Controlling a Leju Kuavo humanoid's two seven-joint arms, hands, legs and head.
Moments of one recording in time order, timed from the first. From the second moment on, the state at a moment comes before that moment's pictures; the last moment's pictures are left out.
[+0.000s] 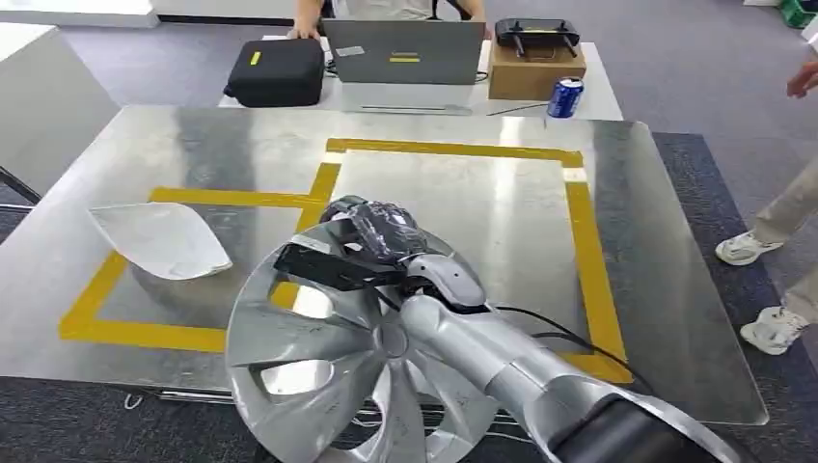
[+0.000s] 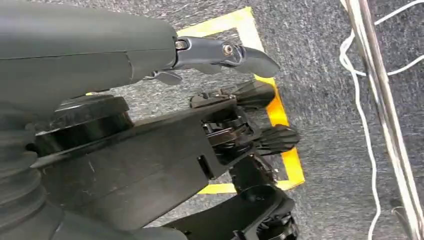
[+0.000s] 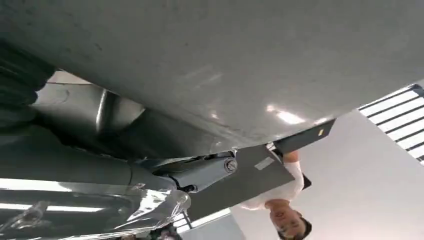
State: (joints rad) left arm -0.18 -0.27 0.93 -0.22 -1.12 -0.05 -0.21; right arm -0.79 0.34 0.90 -0.58 0.64 -0.41 -0.12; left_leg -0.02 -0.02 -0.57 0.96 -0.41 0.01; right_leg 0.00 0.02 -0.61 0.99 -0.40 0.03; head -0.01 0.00
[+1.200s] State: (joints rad) left arm -0.16 -0.25 0.93 -0.22 -1.05 -0.04 -0.20; right arm -0.86 -0.01 0.54 -0.99 1.57 -0.45 0.30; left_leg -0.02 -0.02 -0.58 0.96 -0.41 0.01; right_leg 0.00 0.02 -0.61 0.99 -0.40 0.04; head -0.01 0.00
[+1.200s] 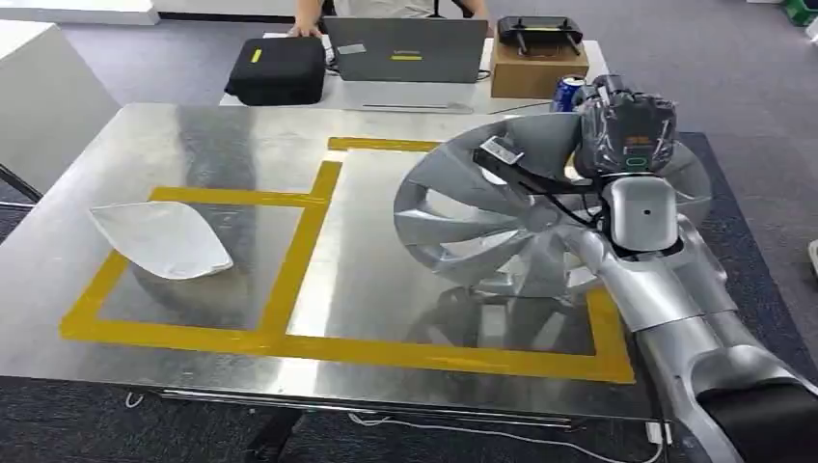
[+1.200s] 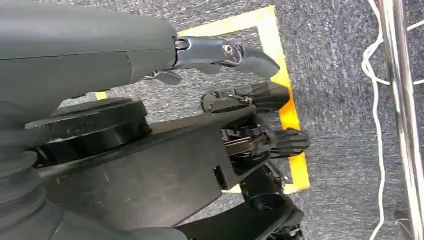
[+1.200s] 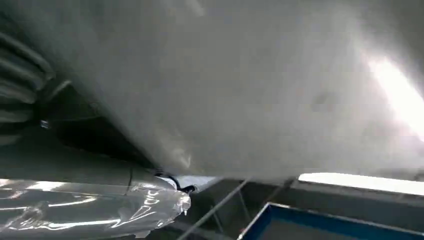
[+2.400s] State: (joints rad) left arm -0.19 -0.26 0.87 -0.22 -1.07 -0.06 -0.17; right arm -0.99 0.10 1.34 -0.73 1.57 -0.60 0.50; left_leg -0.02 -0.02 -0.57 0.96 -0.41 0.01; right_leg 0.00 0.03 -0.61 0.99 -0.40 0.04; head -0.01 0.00
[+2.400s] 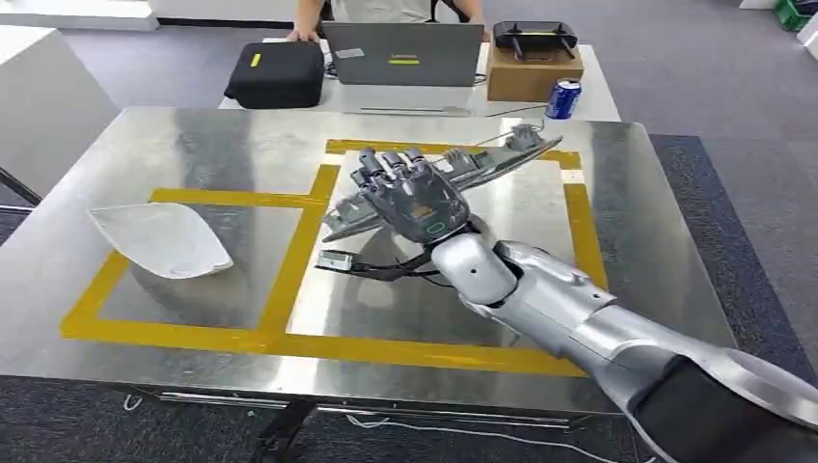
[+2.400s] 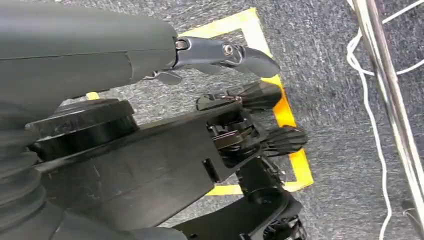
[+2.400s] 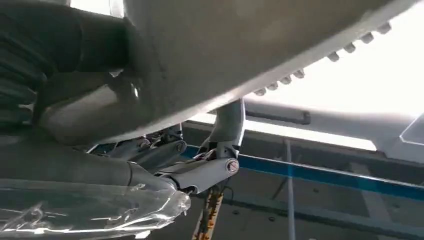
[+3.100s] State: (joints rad) left arm -0.18 -0.25 0.87 -0.22 -1.00 -0.05 -0.18; right arm -0.68 0.25 0.68 -0.63 0.87 -0.24 0.00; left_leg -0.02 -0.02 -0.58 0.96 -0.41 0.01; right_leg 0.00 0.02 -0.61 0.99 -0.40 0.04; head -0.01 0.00
